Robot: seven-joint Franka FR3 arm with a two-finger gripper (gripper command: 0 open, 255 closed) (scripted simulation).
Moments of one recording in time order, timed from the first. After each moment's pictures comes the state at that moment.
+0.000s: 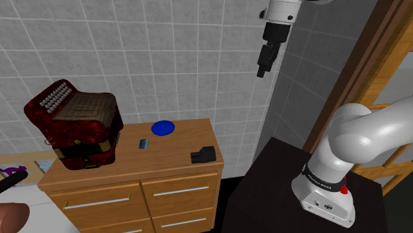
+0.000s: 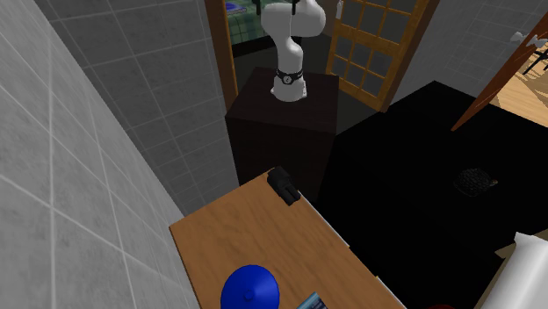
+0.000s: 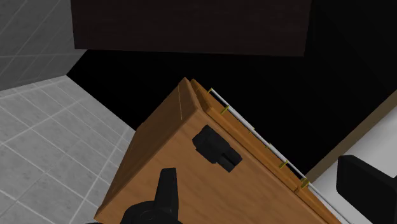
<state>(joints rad) 0.01 -0.81 -0.03 -2.38 0.03 1.60 -0.10</state>
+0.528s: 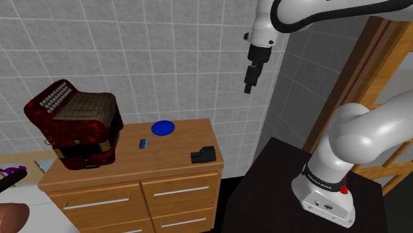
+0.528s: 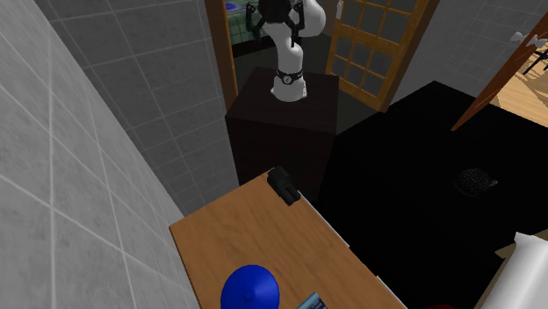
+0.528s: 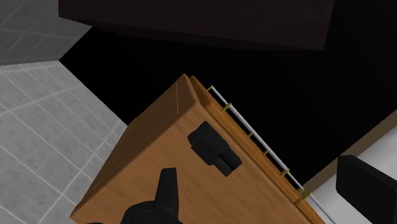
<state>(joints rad) 0.04 -0.71 -0.04 -2.49 0.02 1.81 -0.16</state>
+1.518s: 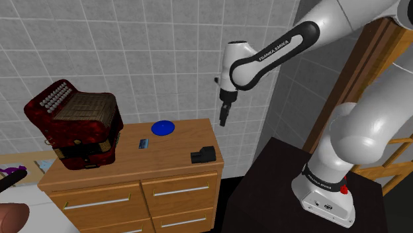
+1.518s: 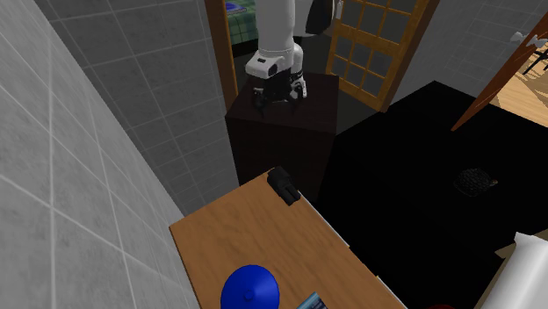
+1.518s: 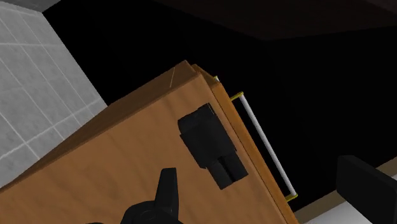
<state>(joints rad) 0.12 -0.24 -0.05 -2.59 0.04 2.36 -0.33</state>
